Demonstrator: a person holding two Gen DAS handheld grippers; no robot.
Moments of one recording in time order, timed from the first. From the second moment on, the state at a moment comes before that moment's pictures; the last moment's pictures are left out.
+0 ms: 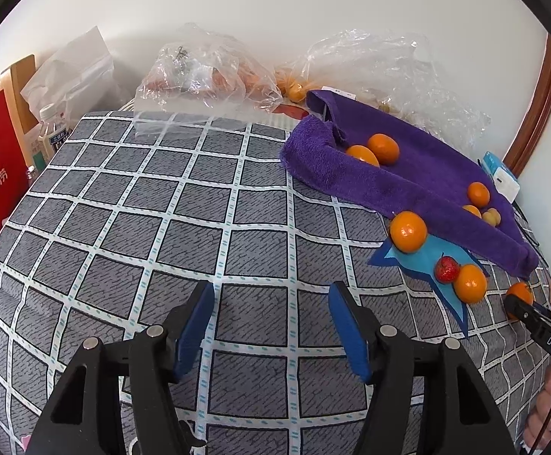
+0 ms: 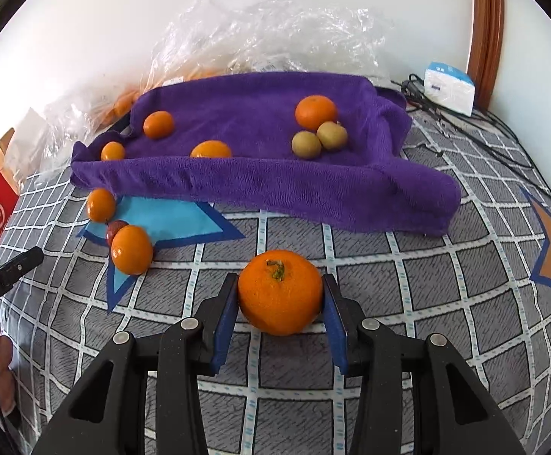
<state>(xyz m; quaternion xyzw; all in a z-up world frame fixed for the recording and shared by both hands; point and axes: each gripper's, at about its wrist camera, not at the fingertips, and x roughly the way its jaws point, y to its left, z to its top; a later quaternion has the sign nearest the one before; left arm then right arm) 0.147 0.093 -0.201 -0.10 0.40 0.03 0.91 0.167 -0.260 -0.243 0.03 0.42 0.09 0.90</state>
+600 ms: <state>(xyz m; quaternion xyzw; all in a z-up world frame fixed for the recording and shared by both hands) 0.156 0.081 -0.195 -0.08 0.44 0.02 0.90 0.158 -0.278 -0.238 0.04 0.39 0.08 0.92</state>
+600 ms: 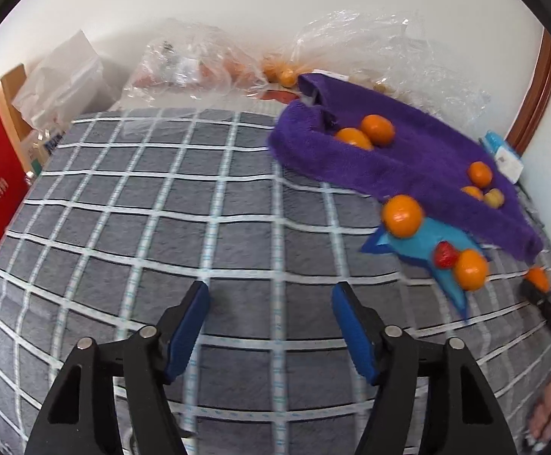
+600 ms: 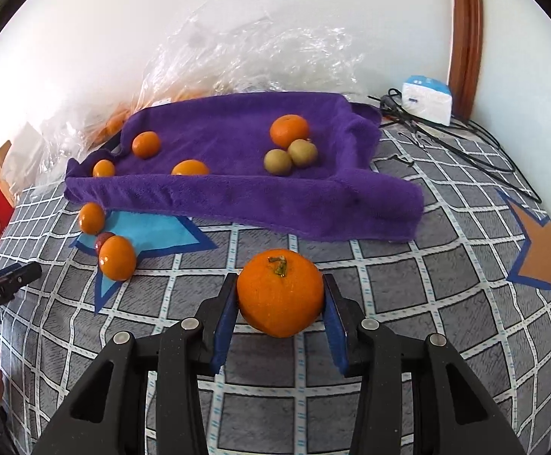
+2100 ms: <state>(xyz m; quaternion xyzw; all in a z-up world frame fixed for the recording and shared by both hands) 0.205 0.028 -0.187 -0.13 0.36 -0.04 0.92 0.161 -0.284 -0.246 0.05 0.40 0.08 0.91</state>
